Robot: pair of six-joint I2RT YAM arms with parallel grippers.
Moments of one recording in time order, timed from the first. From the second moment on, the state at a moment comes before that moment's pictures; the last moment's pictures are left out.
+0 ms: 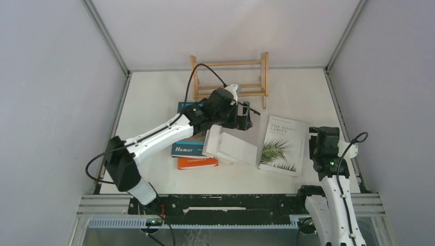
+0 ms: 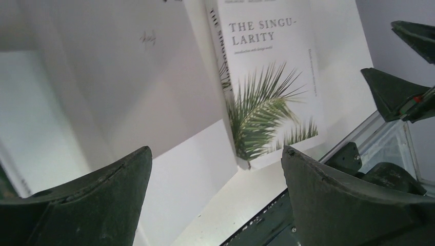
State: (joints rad) left arm -0.88 1.56 1.37 -0.47 0.00 -0.57; right arm -0.02 0.61 0.57 -0.71 0.42 1.42
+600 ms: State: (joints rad) left arm -0.90 1.89 1.61 -0.49 0.21 -0.55; right arm -0.24 0.75 0.49 -0.53 0.05 1.30
